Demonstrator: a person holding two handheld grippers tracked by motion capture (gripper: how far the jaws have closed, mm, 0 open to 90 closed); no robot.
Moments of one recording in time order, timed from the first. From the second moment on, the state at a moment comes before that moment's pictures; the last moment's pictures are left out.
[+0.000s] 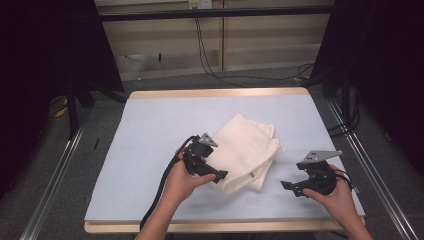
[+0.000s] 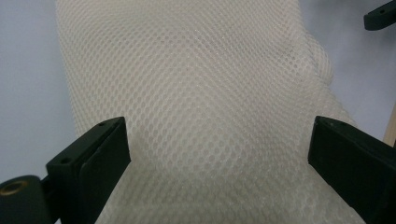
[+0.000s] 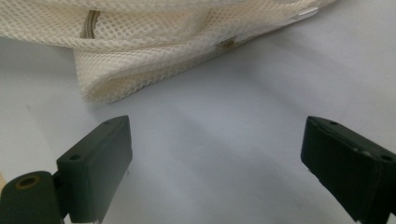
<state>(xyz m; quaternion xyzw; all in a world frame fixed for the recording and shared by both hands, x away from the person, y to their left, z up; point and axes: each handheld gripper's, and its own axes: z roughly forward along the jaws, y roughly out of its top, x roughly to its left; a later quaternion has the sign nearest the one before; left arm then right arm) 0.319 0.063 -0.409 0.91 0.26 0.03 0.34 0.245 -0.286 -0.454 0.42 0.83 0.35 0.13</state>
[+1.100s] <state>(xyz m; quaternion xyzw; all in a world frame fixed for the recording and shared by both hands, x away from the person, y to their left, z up) 0.315 0.013 -0.413 0.92 0.21 0.03 0.33 0.249 -0.283 -0.453 0.42 0.82 0.36 0.13</state>
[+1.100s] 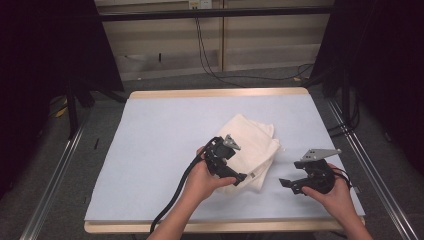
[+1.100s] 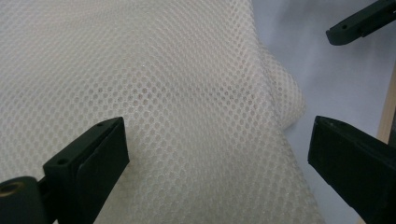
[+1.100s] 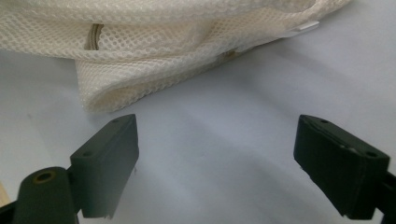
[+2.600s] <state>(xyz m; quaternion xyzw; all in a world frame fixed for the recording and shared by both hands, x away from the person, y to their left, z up) 0.305 0.006 -0.451 0.91 0.26 0.01 0.32 0.251 -0.266 -0.451 0.39 0.82 0.39 0.14</state>
